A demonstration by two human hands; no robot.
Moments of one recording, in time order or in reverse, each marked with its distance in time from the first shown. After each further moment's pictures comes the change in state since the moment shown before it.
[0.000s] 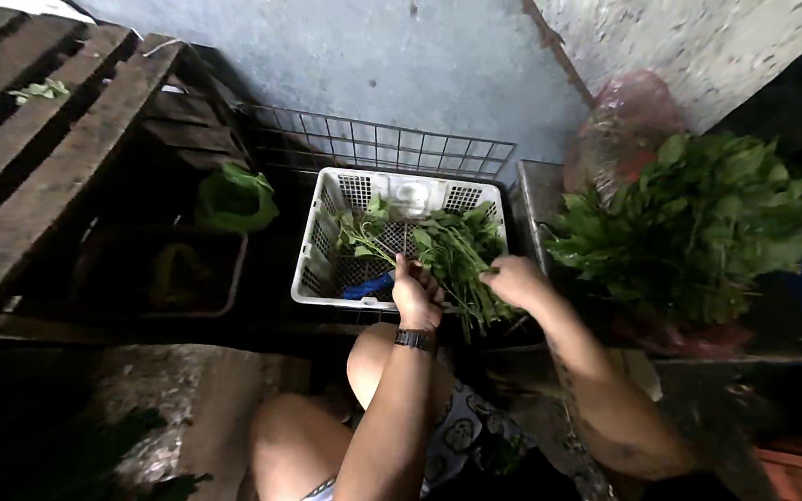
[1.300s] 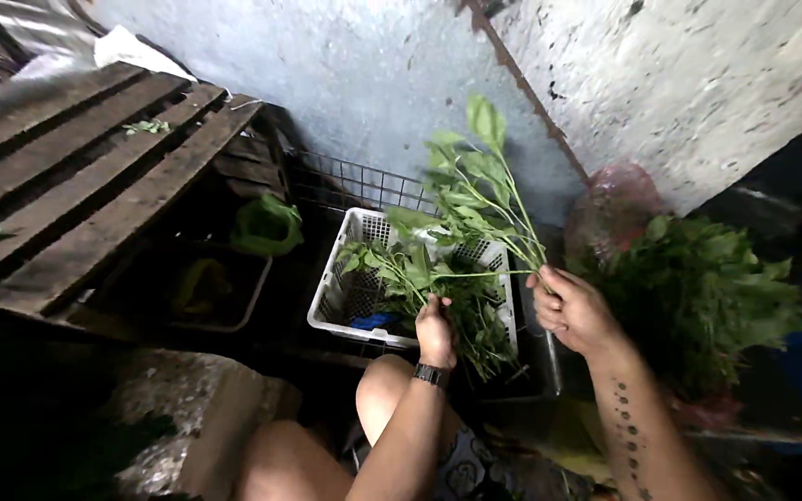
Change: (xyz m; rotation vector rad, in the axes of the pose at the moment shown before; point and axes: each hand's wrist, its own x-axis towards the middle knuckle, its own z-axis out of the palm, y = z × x) left_hand -0.007 -0.008 0.005 0.128 -0.068 0.083; right_hand -0.047 0.007 -0.057 1.181 -0.003 -0.386
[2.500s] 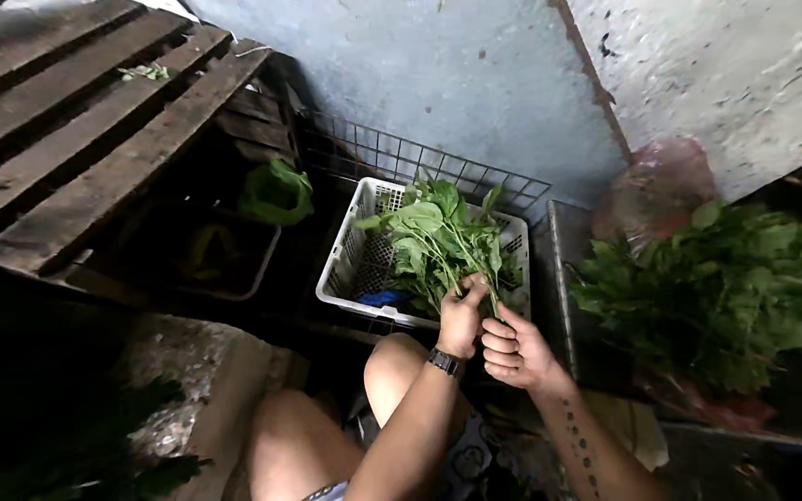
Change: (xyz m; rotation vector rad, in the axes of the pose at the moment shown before) left_hand -0.007 -0.011 0.000 0.067 -0.192 0.064; right_hand -0.009 0.119 0.040 0.827 -0.565 0.476
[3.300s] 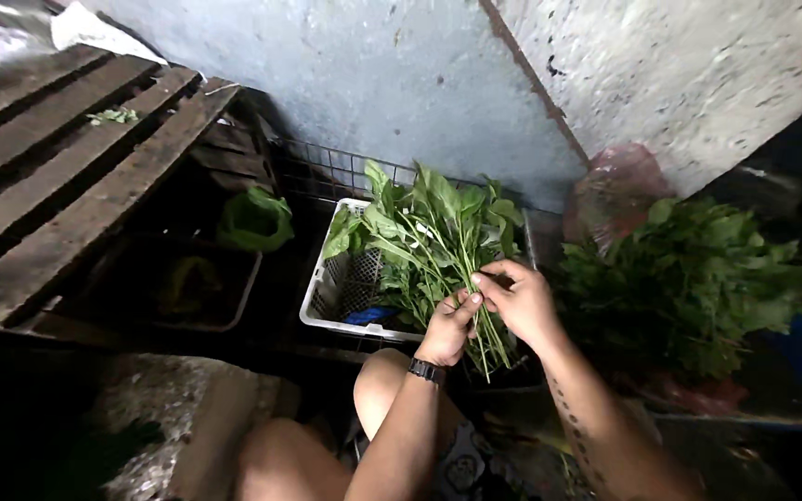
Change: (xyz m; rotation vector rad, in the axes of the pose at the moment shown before) left_hand 0.000 0.013 -0.001 -0.041 -0.457 0.008; right_hand 0.010 -0.064 0.070 -1.552 0.831 -0.632
